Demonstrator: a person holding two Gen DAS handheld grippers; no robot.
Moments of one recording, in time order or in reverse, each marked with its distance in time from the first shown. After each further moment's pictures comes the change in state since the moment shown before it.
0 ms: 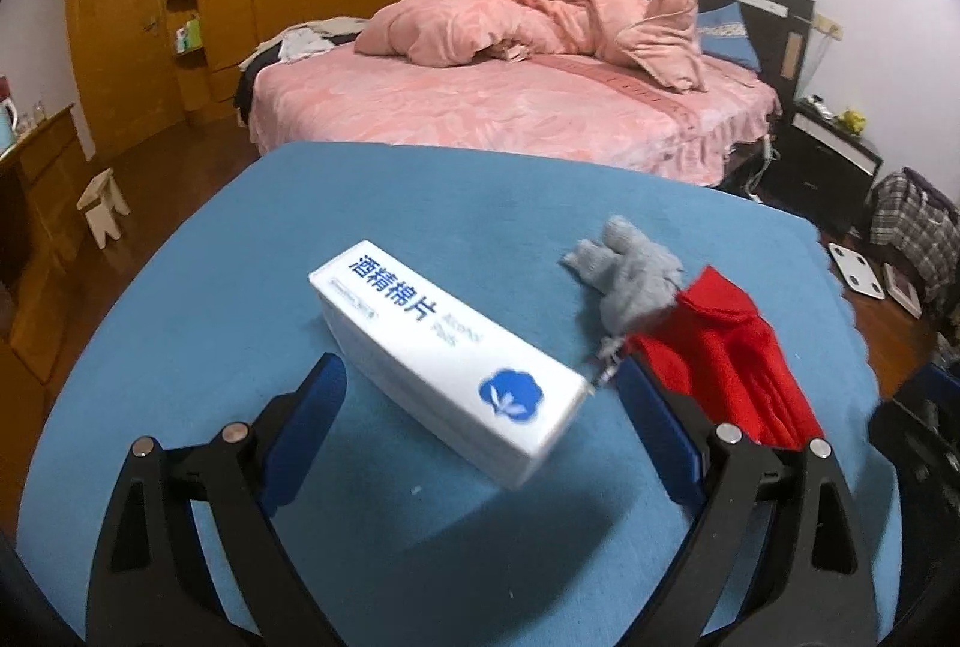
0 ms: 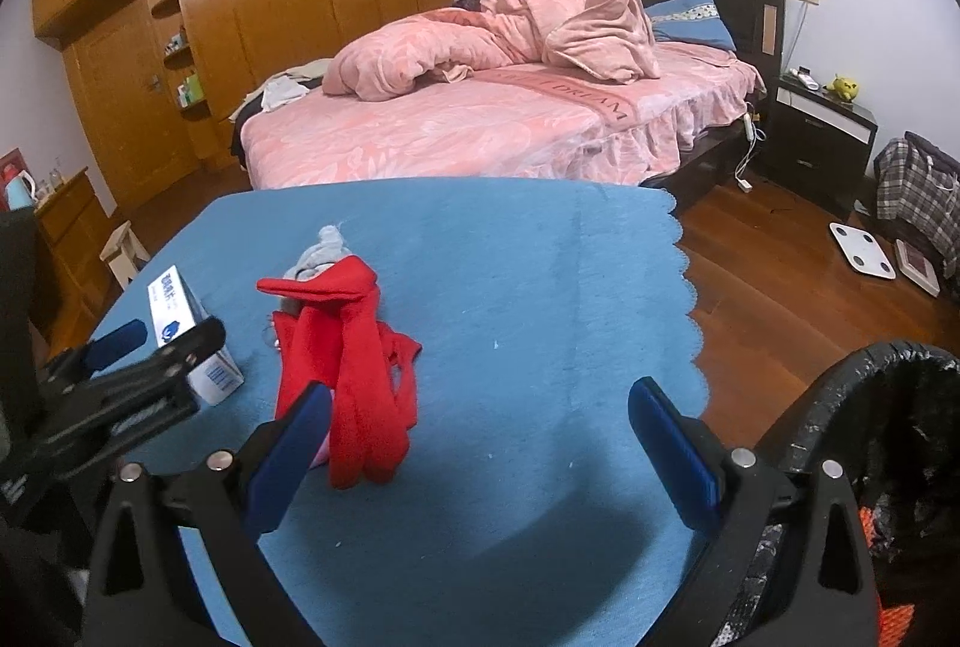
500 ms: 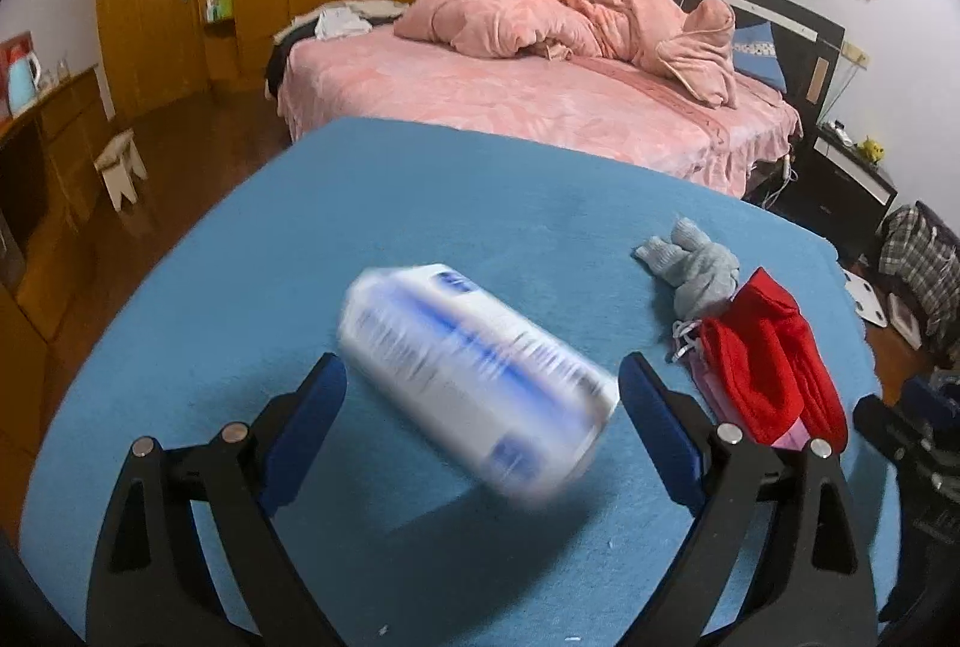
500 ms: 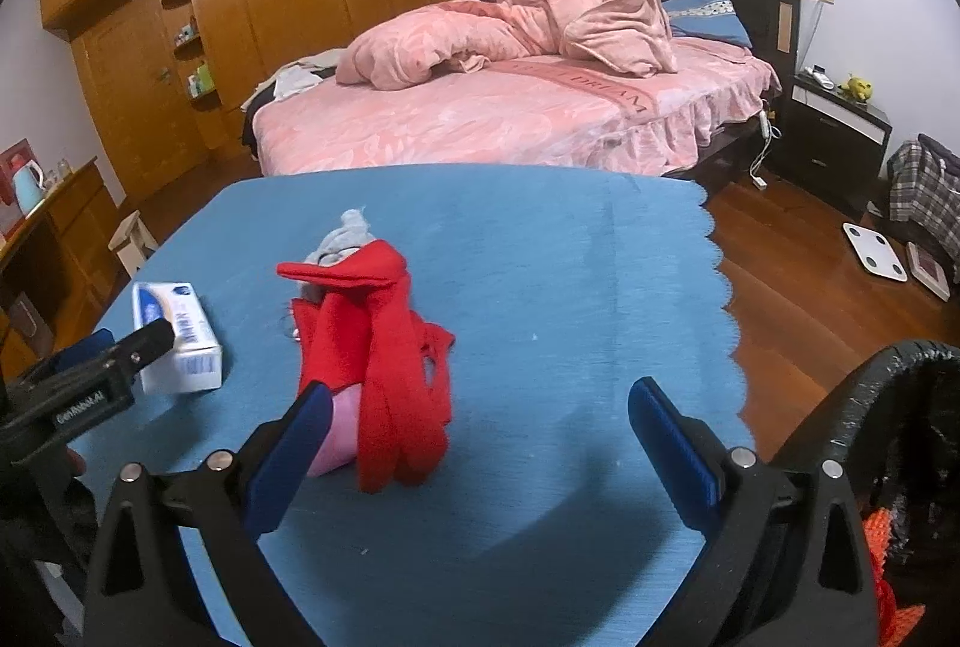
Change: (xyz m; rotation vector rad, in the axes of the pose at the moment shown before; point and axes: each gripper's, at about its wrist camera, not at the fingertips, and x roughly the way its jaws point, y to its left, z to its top) left arm -0.014 0.049 -0.005 -0.088 0.027 0.001; right arm 0.012 0.014 -0.001 -0.022 0.018 0.030
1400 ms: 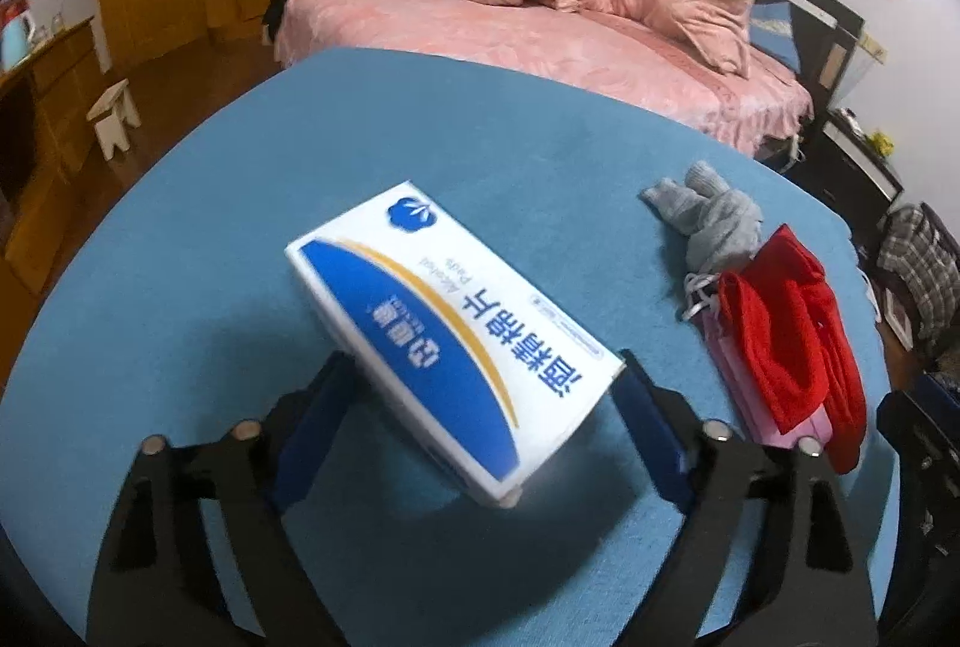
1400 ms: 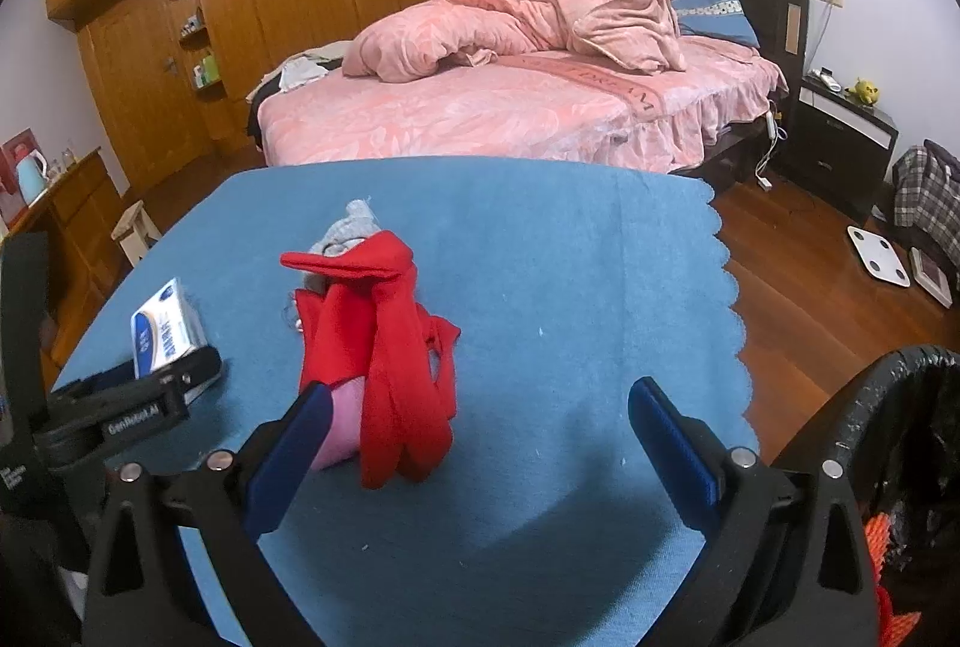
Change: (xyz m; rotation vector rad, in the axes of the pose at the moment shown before) left arm 0.028 -0.003 -0.021 -0.034 0.106 -0.018; right arm 0.004 0.001 -0.004 -0.011 0.015 -0.001
